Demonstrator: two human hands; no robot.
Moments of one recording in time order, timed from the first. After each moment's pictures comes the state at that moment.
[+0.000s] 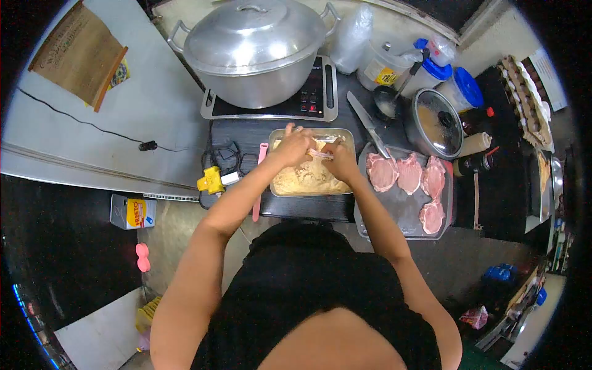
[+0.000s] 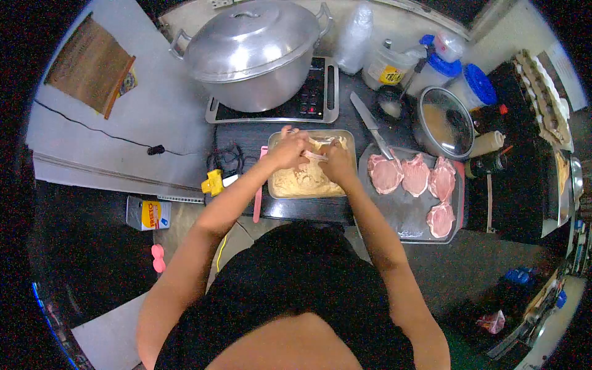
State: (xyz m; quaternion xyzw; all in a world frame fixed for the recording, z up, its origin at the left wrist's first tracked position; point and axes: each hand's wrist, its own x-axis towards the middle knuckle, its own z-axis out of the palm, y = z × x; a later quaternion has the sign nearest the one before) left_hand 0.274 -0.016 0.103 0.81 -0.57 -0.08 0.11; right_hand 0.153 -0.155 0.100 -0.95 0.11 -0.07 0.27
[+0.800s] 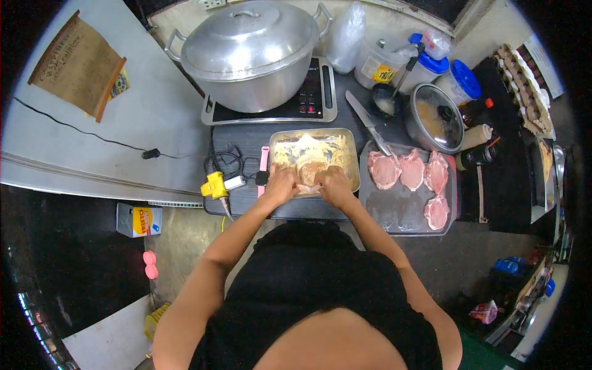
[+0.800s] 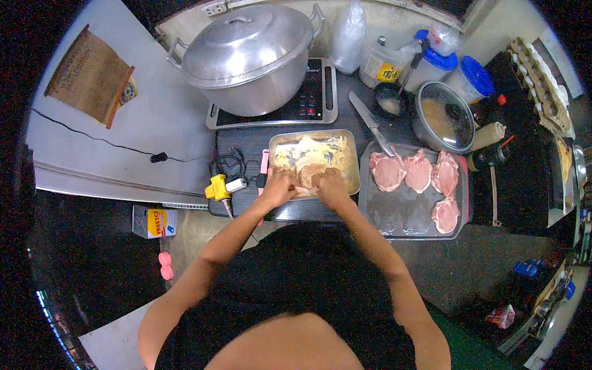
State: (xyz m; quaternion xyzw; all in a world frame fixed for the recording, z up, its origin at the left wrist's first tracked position) left_hand 0.215 0.050 0.065 0.84 -0.50 -0.11 0.16; right_hand 0.110 -0.119 0.069 -0.98 -0.01 -0.08 0.19
